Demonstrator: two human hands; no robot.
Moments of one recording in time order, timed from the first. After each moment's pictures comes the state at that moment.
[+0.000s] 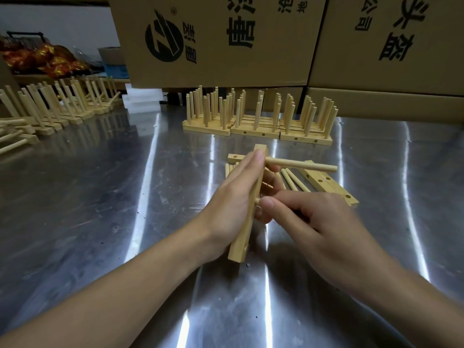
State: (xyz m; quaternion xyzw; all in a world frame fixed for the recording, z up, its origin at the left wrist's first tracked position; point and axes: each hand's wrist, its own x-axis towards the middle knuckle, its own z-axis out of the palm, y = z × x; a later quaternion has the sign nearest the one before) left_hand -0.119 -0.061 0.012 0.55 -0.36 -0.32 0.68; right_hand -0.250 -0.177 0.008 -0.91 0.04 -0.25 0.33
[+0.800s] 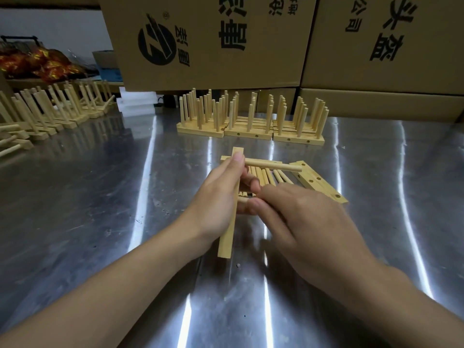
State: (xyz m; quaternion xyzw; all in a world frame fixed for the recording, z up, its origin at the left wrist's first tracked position) left_hand -0.117 -0.065 0.013 0.56 -0.31 -0.27 0.71; right_hand -0.252 -0.171 0.016 -0.96 0.09 -0.25 0.10
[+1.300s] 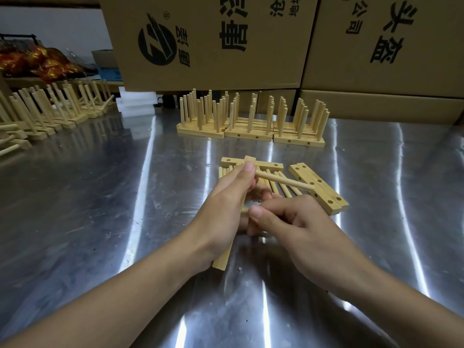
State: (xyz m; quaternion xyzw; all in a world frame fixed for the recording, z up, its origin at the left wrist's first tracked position) left_hand -0.127 -0.063 0.011 0.55 -0.33 -0.30 0.71; right_hand -0.244 -0.169 0.010 -0.86 0.08 -0.18 0.47
